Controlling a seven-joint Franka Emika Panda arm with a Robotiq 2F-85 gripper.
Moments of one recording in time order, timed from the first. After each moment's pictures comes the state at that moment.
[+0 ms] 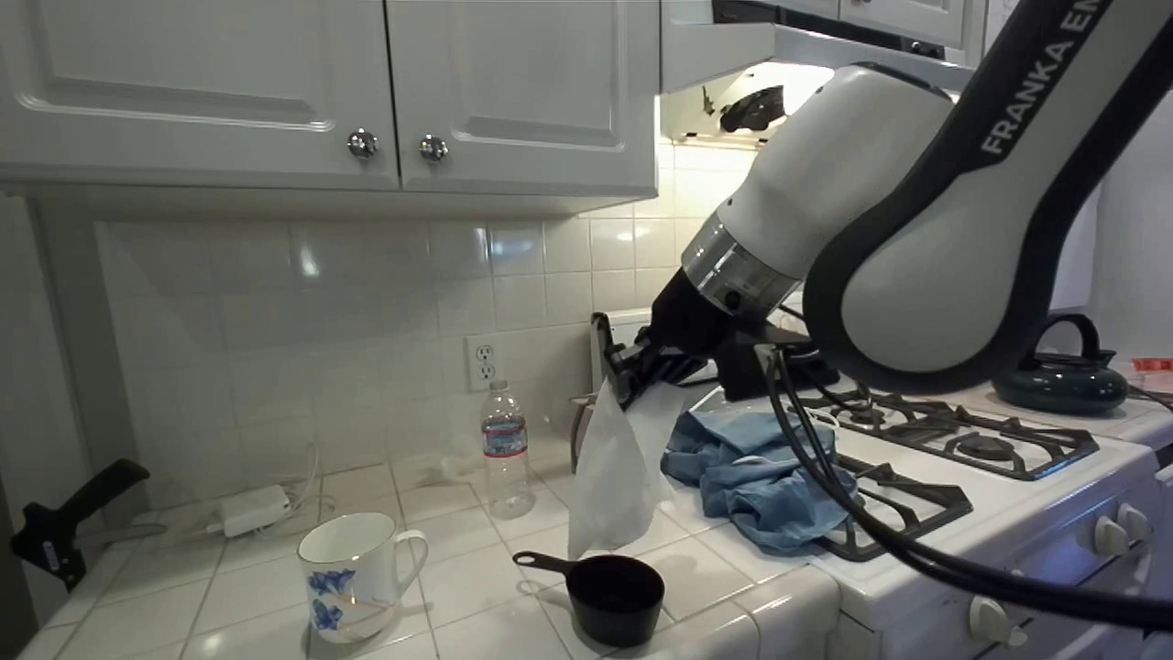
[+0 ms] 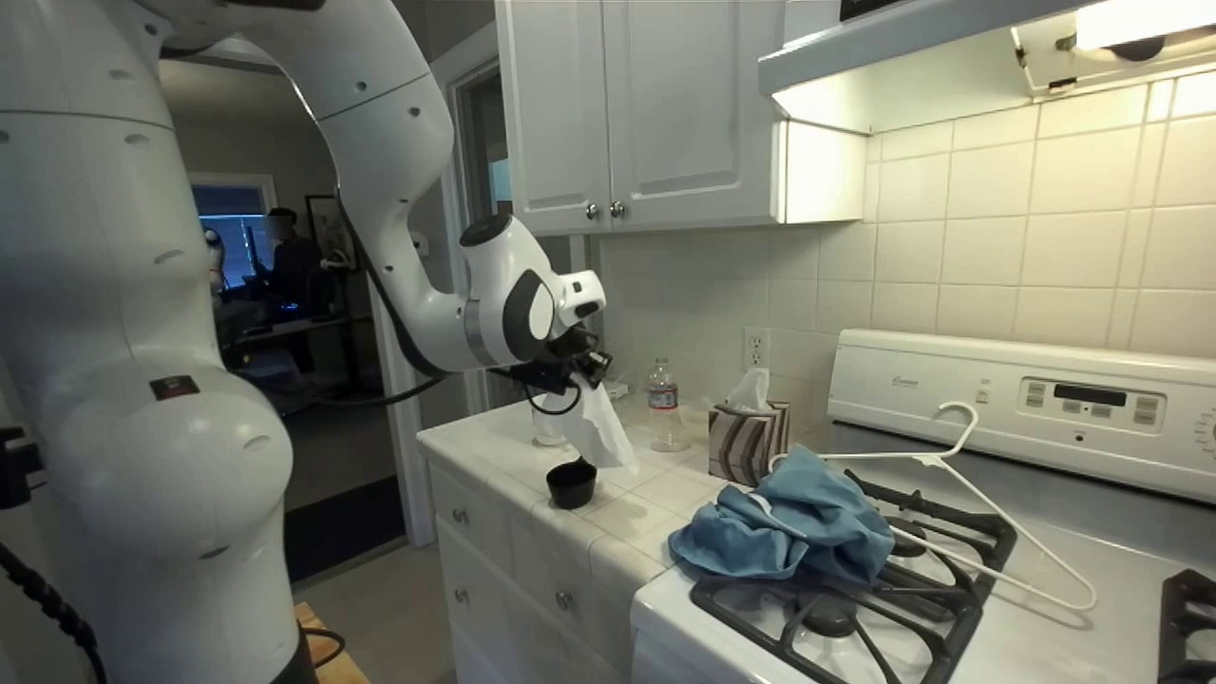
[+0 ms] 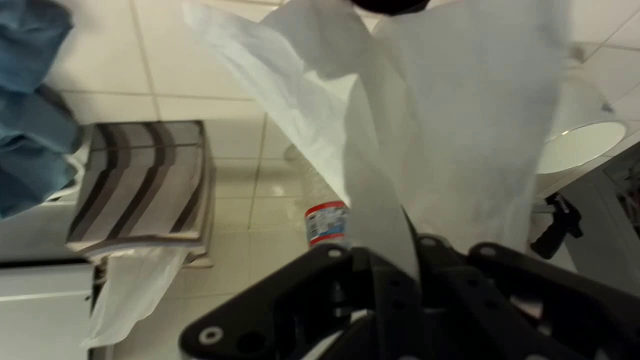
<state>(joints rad) 0.04 -0.06 0.07 -2.70 -0.36 3.42 0.42</state>
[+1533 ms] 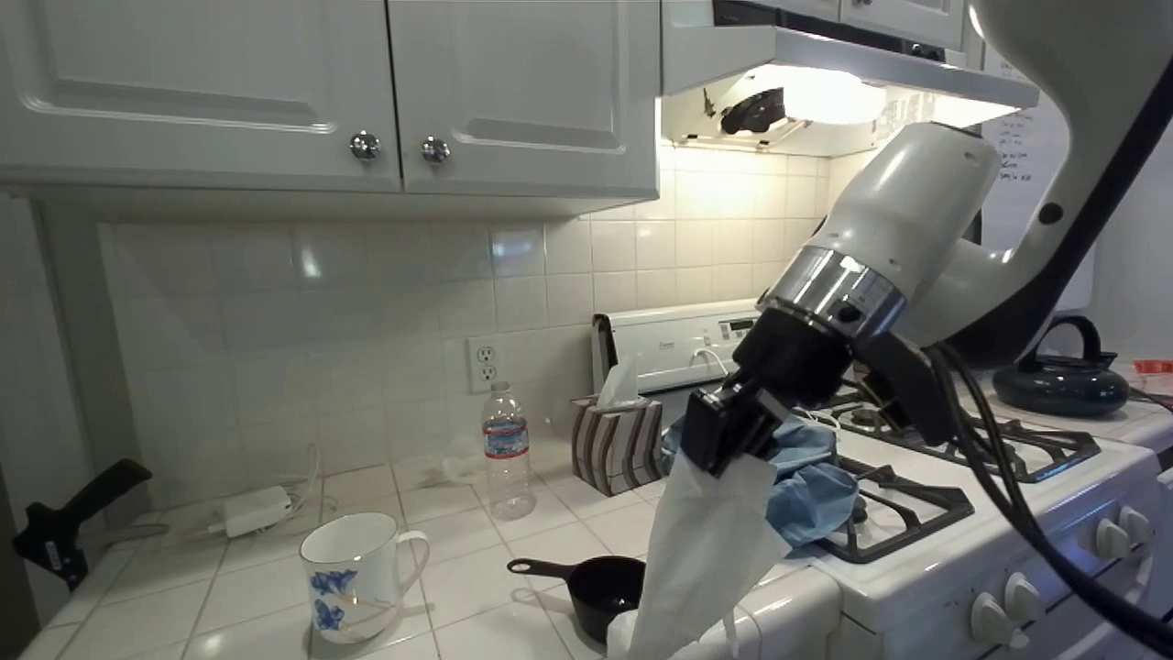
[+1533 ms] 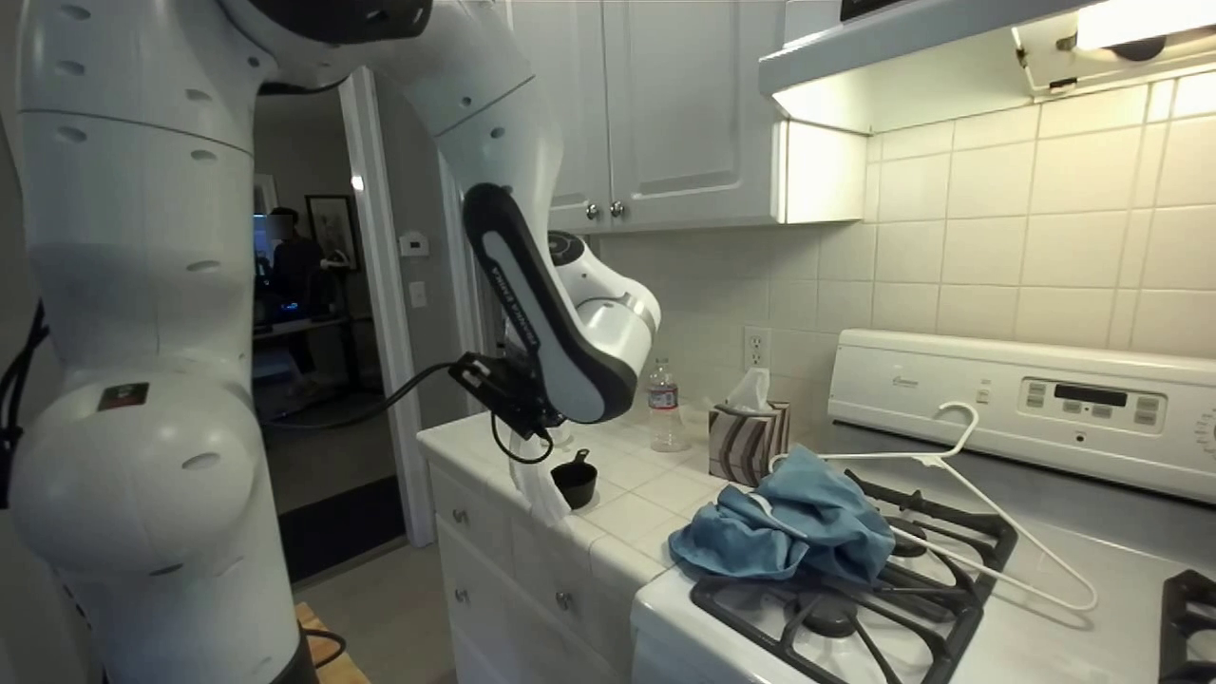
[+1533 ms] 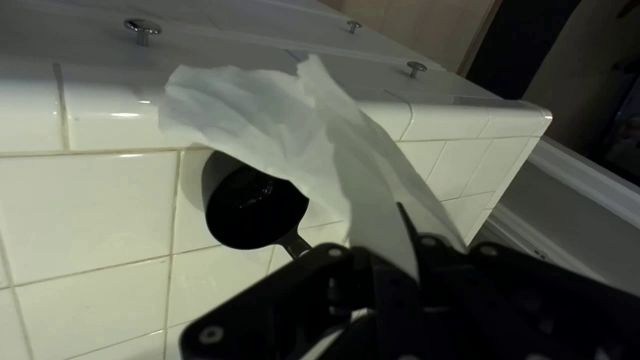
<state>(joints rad) -0.19 0.14 -0.01 -2.42 -2.04 3.86 1.92</state>
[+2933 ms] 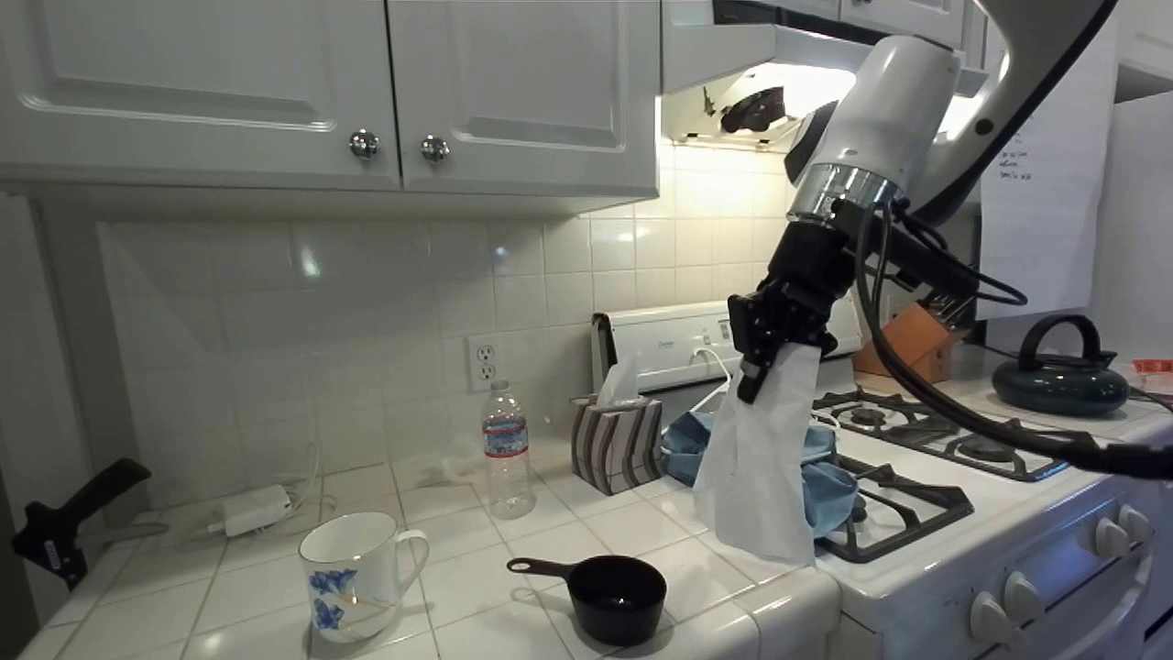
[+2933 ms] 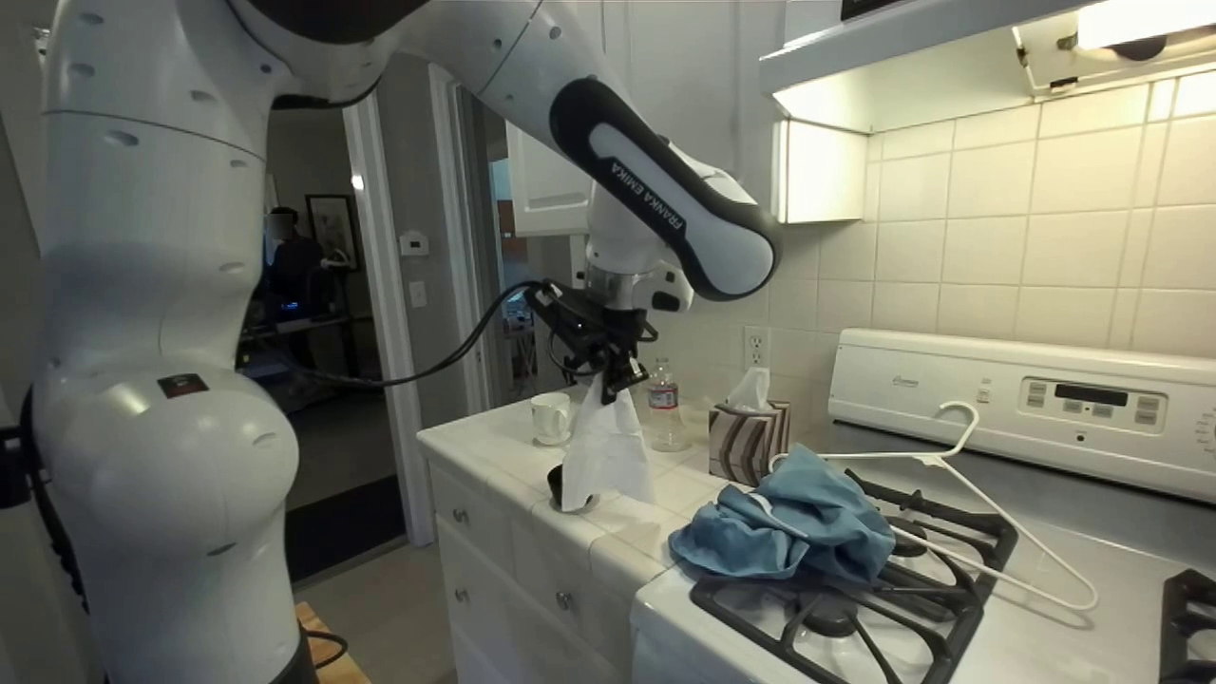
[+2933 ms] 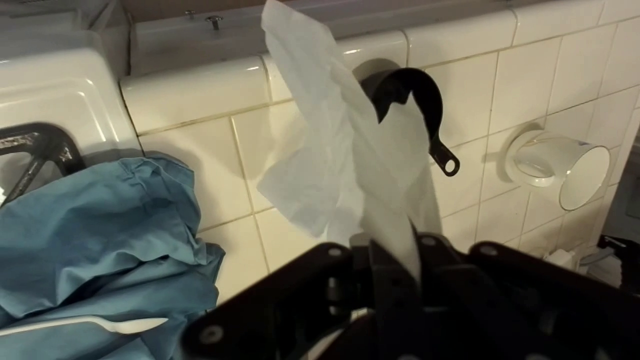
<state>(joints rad) 0.06 0.19 -0.39 -2.01 -2.52 4.07 2.70</state>
